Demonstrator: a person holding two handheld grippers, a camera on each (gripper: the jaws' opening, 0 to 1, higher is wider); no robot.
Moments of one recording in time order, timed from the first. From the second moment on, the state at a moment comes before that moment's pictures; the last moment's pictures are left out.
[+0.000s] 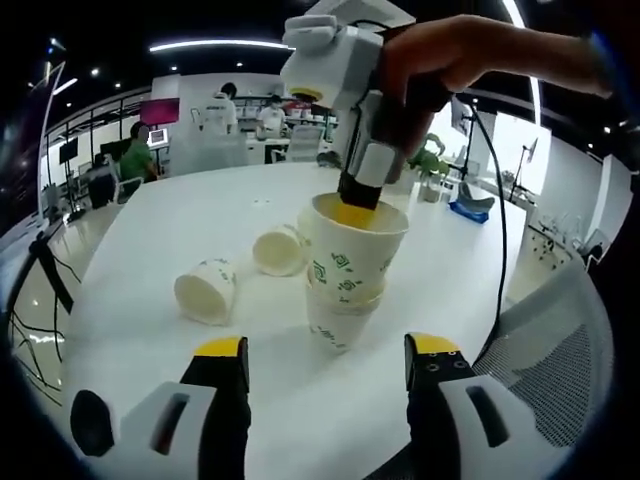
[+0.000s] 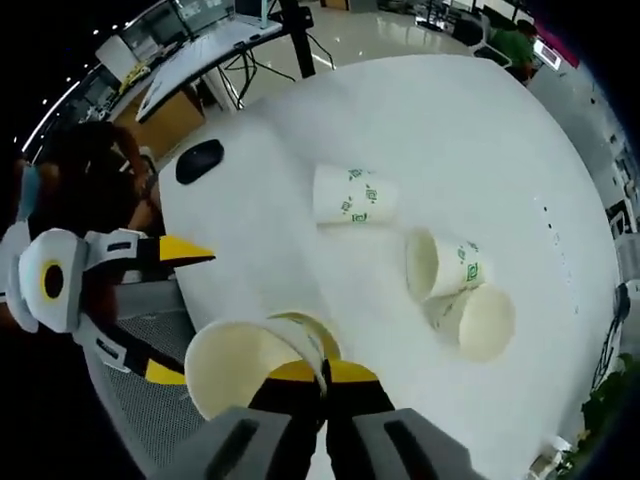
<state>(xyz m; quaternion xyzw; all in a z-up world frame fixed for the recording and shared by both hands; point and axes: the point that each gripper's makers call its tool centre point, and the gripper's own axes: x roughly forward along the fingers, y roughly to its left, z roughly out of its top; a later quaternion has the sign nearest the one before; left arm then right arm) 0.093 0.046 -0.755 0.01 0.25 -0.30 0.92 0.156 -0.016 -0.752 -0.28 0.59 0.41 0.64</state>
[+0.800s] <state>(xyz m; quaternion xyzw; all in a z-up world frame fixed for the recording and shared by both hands) 0.091 0.044 -0.755 0.02 0.26 -0.30 0.92 0.163 -0.021 -0.769 -0.28 0.58 0.39 0.66</state>
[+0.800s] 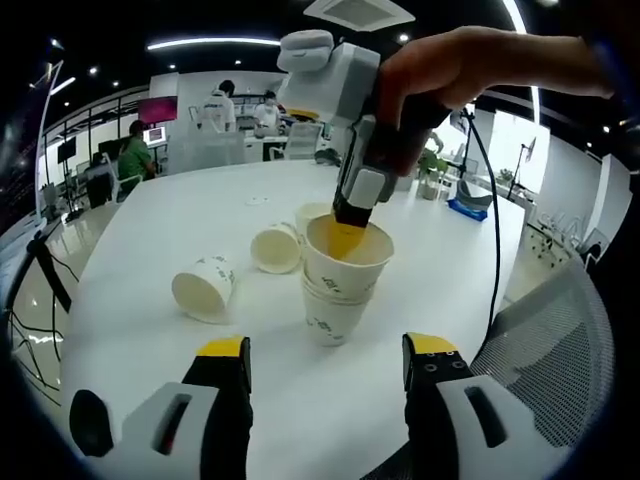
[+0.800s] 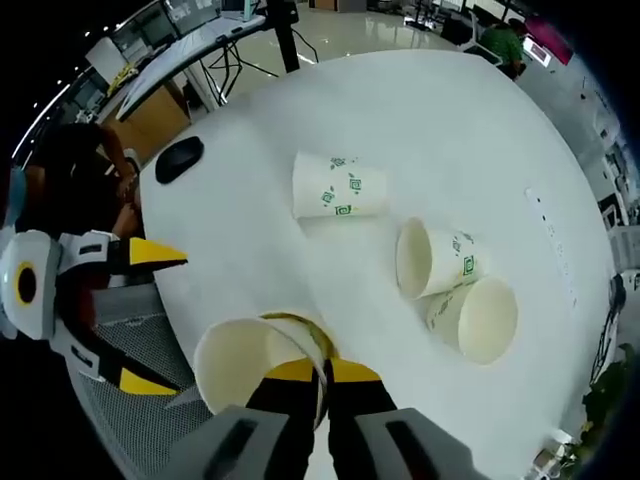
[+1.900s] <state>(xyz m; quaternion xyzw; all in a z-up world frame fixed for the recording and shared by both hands) 0.093 0.044 -0.759 0.02 0.26 -0.30 0.92 0.171 -0.023 -0.746 -0.23 0.57 0.40 0.67</state>
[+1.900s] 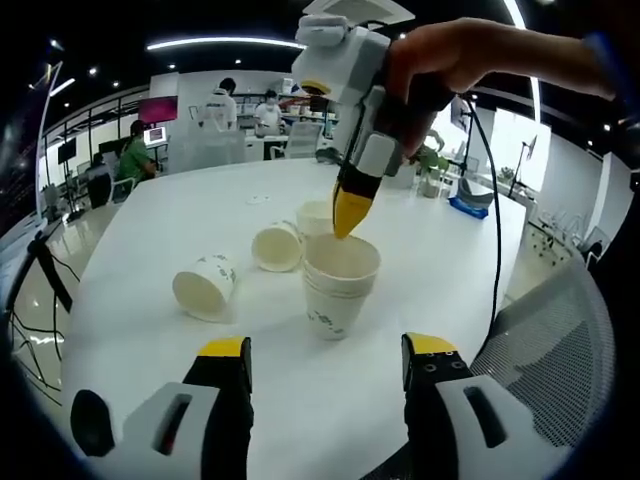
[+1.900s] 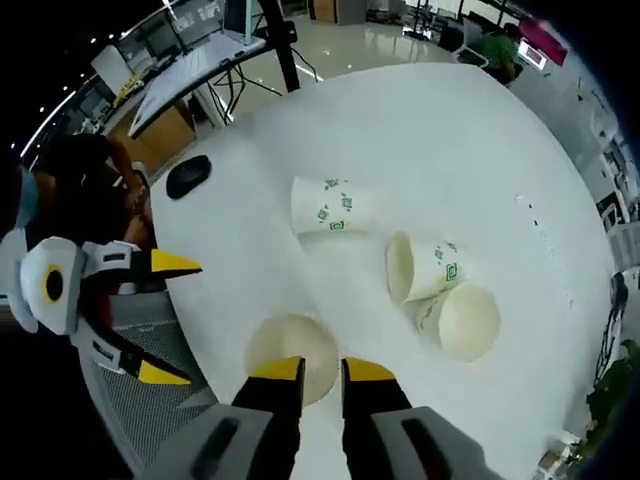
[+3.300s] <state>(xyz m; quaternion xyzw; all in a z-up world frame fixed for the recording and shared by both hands) 0.094 0.045 -0.761 0.01 0.26 -0.30 0.92 0.277 -0.109 -0.754 -0.16 0.57 0.27 0.76</state>
